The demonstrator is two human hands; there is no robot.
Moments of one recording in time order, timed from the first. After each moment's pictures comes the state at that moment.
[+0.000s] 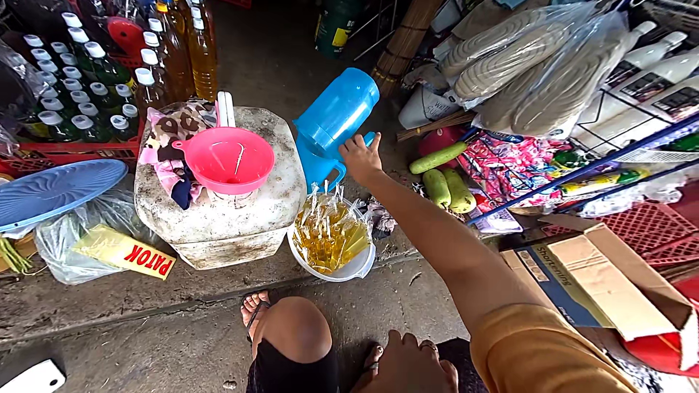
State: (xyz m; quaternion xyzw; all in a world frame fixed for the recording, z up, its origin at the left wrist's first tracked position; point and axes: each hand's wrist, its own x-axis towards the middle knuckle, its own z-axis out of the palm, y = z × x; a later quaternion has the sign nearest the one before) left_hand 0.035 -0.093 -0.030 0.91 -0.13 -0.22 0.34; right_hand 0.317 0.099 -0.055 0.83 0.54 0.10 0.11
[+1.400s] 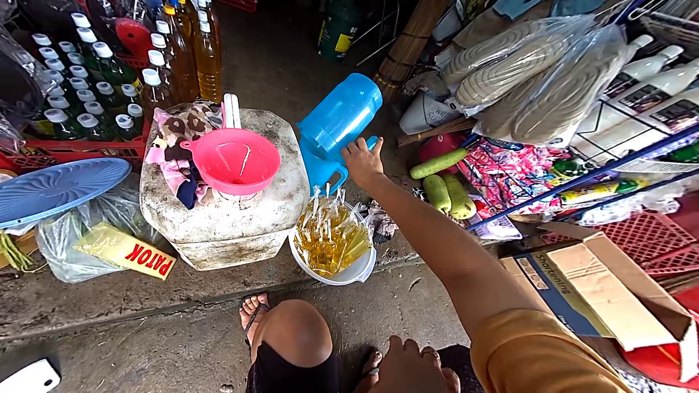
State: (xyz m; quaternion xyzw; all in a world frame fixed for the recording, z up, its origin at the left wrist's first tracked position) left_hand 0.032 -0.086 -0.024 0.91 -0.16 -0.22 0.31; right_hand 0.313 0.102 -0.052 0.83 0.53 0.10 0.12
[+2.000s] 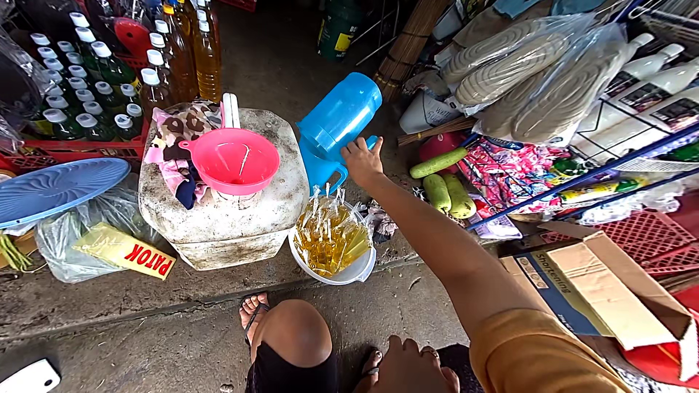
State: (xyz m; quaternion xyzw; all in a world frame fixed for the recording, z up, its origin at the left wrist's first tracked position) left_hand 0.032 -0.086 -0.024 0.91 -0.15 -0.22 0.31; right_hand 0.314 0.102 -0.052 0.84 0.53 0.09 0.11
